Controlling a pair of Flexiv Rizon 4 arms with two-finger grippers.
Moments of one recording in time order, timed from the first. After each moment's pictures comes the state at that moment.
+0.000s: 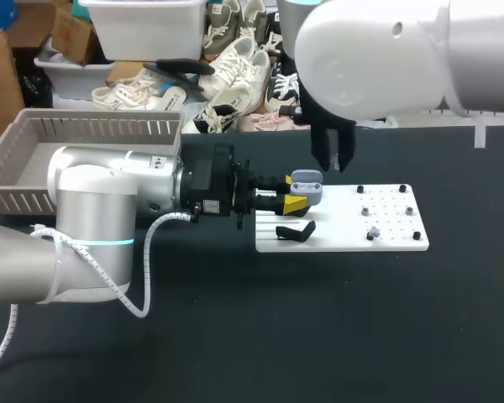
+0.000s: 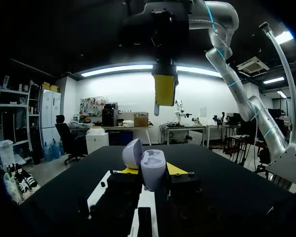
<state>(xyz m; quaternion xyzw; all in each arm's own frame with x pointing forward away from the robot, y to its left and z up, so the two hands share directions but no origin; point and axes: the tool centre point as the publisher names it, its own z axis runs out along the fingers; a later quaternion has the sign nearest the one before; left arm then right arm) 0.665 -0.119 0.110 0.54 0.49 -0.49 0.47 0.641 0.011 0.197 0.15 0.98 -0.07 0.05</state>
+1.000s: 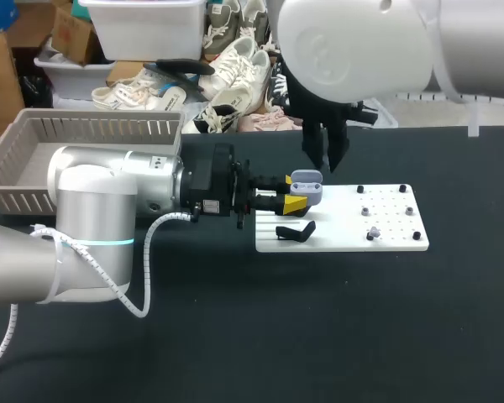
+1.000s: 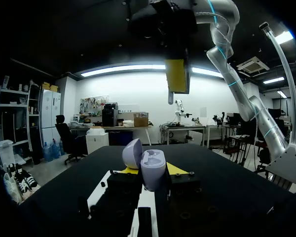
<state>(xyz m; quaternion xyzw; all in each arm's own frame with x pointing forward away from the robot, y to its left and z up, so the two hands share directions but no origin) 0.665 -0.119 0.110 0.54 0.49 -0.49 0.47 0.626 0.027 0.213 0.26 0.96 -0.07 0.04</state>
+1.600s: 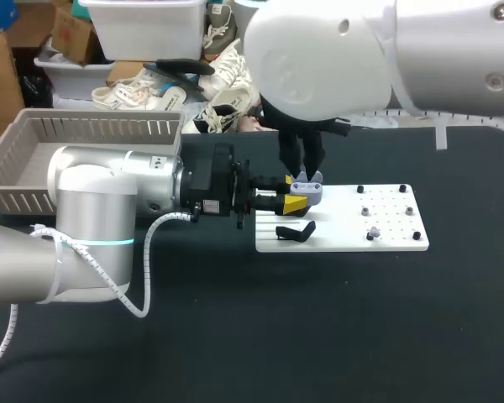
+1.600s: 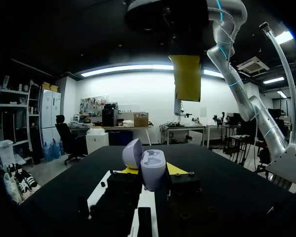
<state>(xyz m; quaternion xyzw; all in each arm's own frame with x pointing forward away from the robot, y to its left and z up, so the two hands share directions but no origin) 0.665 -0.119 0.110 0.54 0.49 -0.49 0.47 0.627 0.055 0.196 0.25 0.96 -0.07 0.04</state>
